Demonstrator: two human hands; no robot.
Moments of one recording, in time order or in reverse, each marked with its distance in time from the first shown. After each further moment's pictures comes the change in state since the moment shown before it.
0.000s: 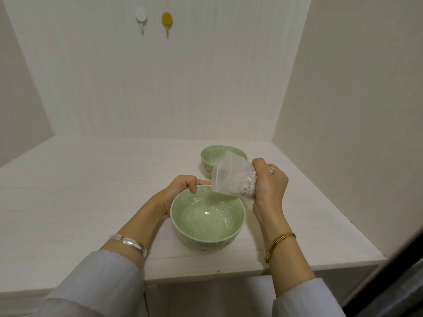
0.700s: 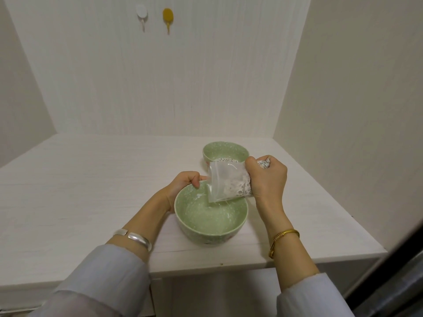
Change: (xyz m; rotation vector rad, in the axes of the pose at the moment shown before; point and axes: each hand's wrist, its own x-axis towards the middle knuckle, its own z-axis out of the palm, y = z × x) left_hand -0.011 0.003 0.018 0.012 0.214 -0.020; right_hand -0.011 -0.007 0.001 -0.364 -0.057 -0.204
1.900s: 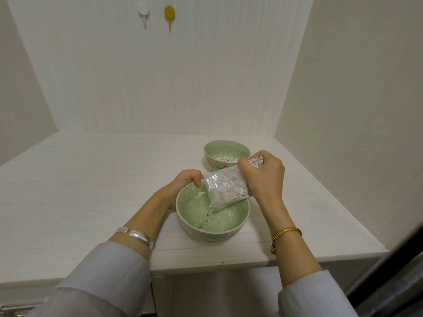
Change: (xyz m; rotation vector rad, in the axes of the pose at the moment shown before) left_hand 0.001 0.000 -0.003 0.021 0.121 -0.038; right_hand 0.003 0.000 0.002 -0.226 -0.107 -0.134
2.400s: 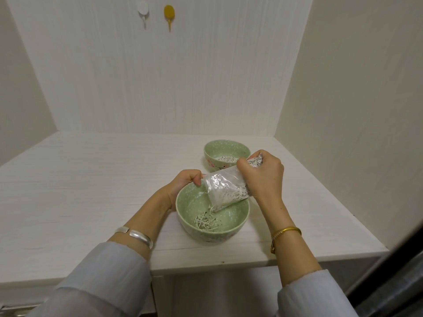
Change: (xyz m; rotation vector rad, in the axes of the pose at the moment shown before) left_hand -0.009 0.004 0.008 -0.013 -0.086 0.014; right_hand 0.000 0.000 0.001 -0.026 -0.002 -0.017
